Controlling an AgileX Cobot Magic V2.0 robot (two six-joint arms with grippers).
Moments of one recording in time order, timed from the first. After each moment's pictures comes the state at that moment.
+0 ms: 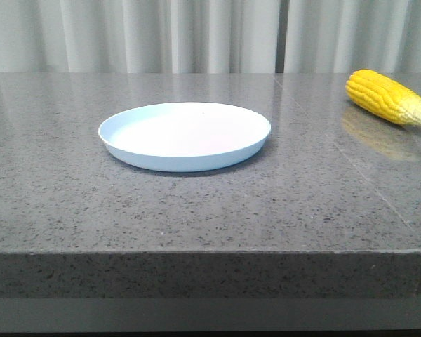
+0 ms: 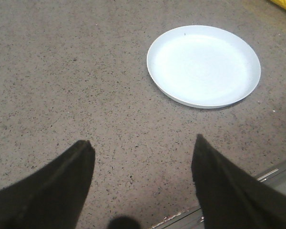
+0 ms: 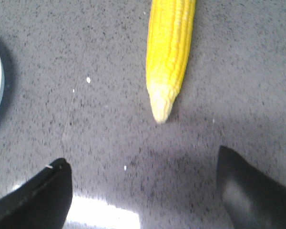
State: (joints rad) left arm -0.56 0.63 -0.86 0.17 0.89 -0.15; right arm 0.01 1.23 -1.15 0.15 0.88 -0.11
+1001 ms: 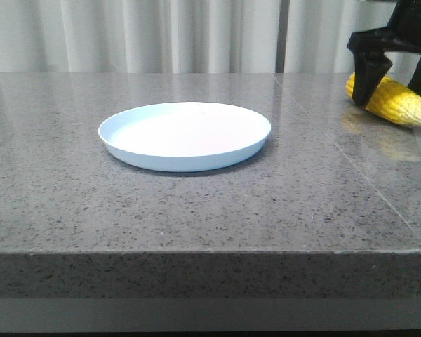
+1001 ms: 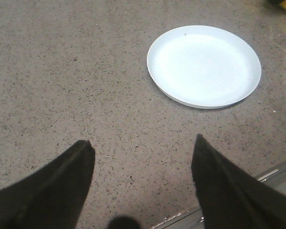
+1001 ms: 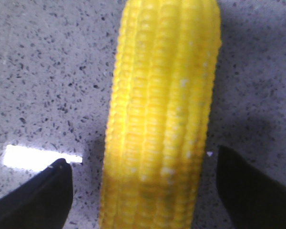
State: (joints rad) left arm -0.56 0.63 -0.86 0.17 0.89 -0.15; right arm 0.01 1.91 -1.62 0.11 0.90 -0.11
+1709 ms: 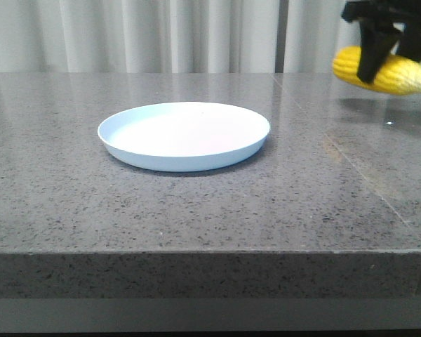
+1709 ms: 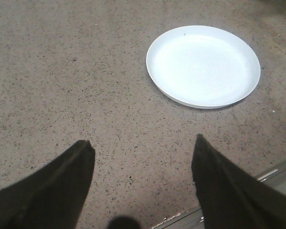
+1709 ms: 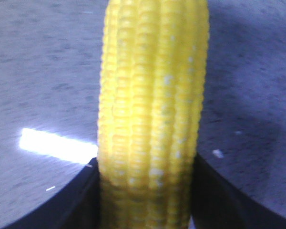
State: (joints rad) left arm -0.56 0.63 -0.86 0.17 0.89 -0.15; right arm 0.08 1.86 -1.74 0.13 1.09 -0.11
